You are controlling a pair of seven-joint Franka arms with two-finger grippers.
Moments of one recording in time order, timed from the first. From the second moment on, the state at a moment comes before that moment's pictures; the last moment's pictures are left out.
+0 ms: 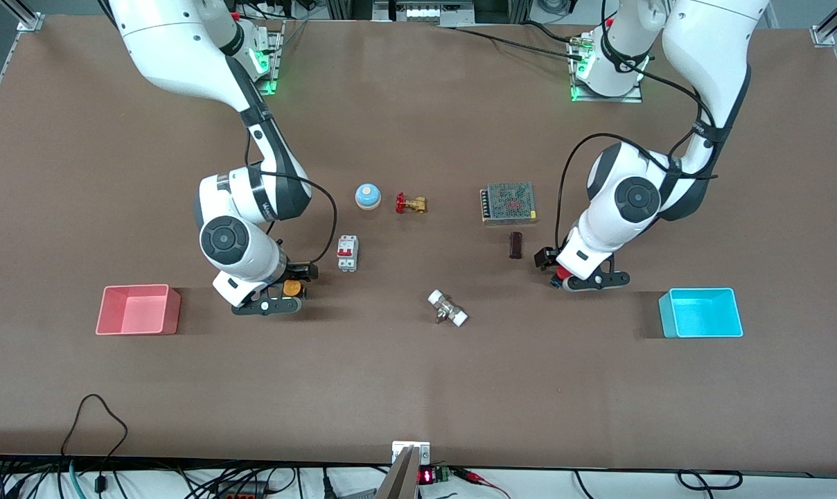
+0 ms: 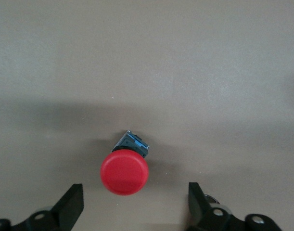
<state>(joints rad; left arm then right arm) -0.14 0.45 -0.18 -1.99 0.04 2.46 -0.47 0.50 0.66 -0.17 -1.59 0.10 2.17 0.24</state>
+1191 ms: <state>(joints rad) -0.14 0.48 -0.17 -1.98 0.08 2.48 -0.48 0.50 0.74 -0.17 -1.53 0.10 2.21 0.24</state>
